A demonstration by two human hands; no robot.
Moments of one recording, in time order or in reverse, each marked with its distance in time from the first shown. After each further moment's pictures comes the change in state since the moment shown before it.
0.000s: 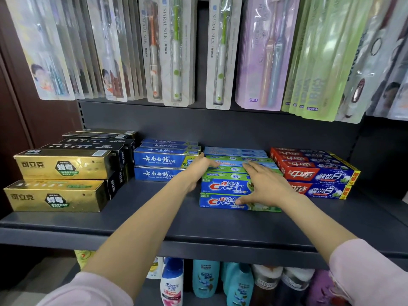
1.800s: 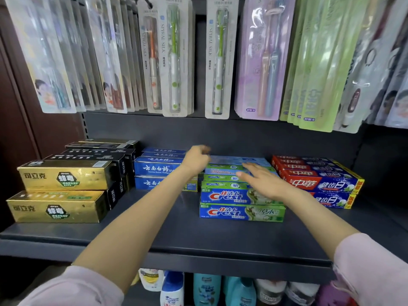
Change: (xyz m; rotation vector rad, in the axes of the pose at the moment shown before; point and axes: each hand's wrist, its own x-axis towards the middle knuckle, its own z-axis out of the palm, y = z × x) left_hand 0.003 0.039 -0.007 0.605 0.218 0.344; right_hand 0.023 0.012 -0.014 0.396 -0.065 0.024
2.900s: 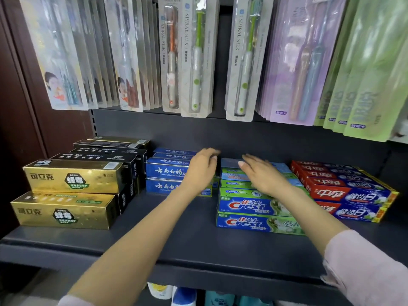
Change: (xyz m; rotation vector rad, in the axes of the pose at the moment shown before) left_hand 0.010 -0.048 -0.008 0.092 0.204 0.338; right_hand 0.064 -0.029 0.016 -0.128 0.176 -0.060
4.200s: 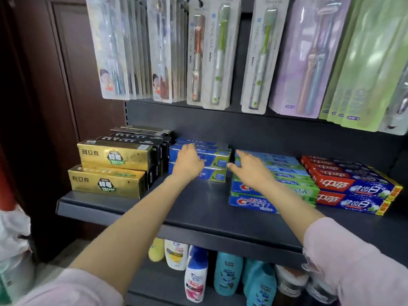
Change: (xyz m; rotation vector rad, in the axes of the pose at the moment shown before) left_hand -0.056 0.012 -0.063 0.265 -0.055 -0.392; right_hand -0.050 -0.069 0.002 0.034 0.002 -0.036
